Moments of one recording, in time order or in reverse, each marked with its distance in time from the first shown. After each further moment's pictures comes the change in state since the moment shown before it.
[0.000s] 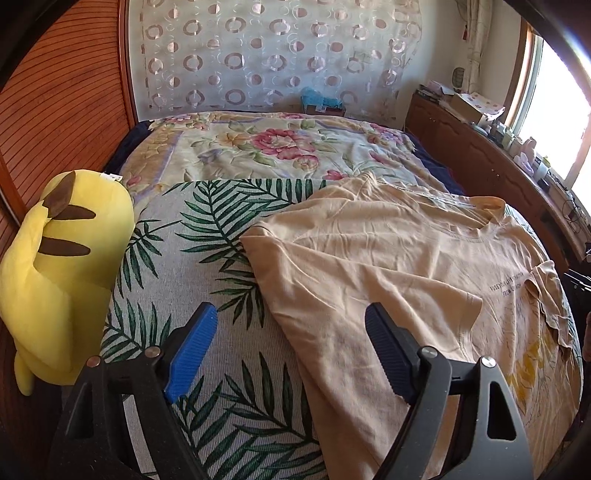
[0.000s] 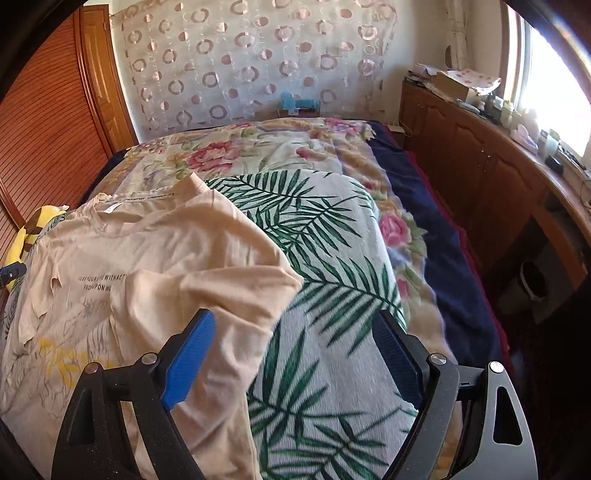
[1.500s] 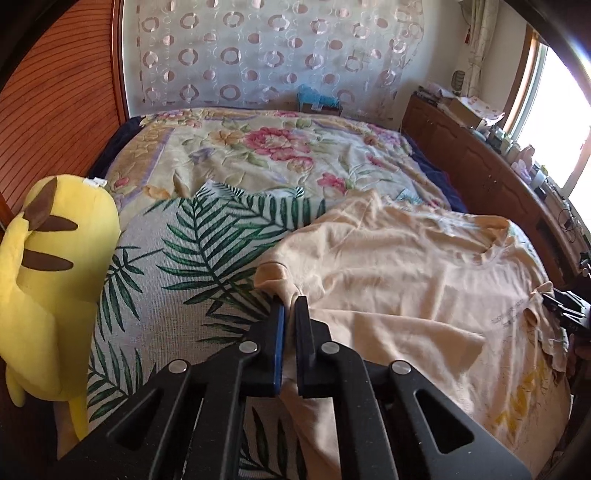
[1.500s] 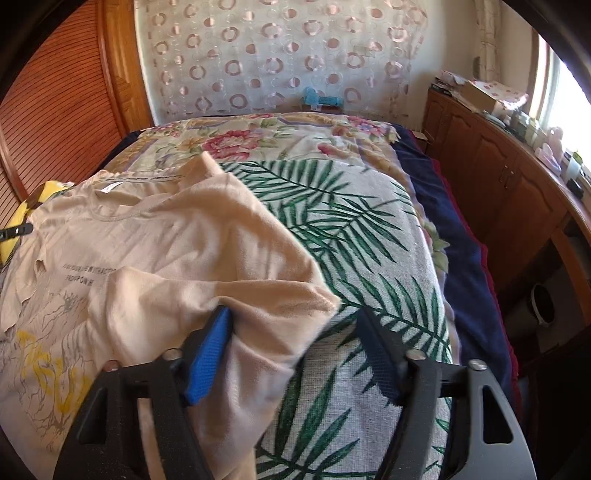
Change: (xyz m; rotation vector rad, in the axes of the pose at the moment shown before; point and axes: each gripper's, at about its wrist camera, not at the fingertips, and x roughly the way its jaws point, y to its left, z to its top) left arm 0.014 0.005 0.030 -0.013 0.005 -0.044; right arm 0.028 0.009 0.001 -0.111 0.002 0.044
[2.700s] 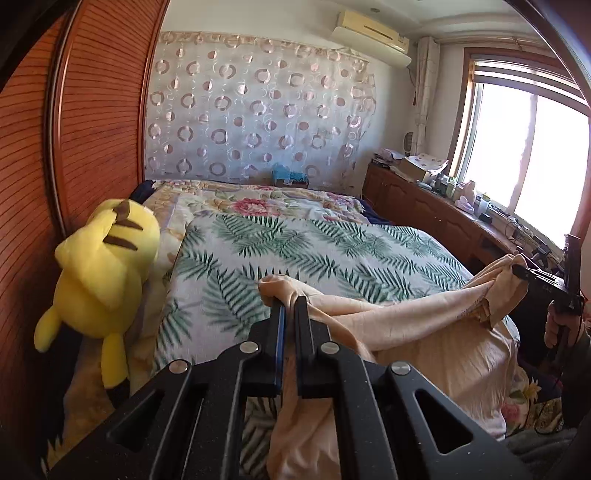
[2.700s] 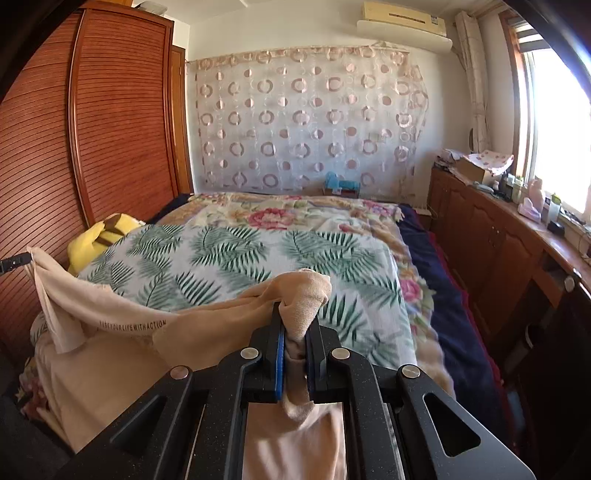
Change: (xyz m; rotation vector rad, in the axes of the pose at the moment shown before) left arm -0.238 -0.003 -0.191 0.029 -0.324 -0.089; right arm -0.217 0.043 -0.167 -0.034 -0.335 0.048
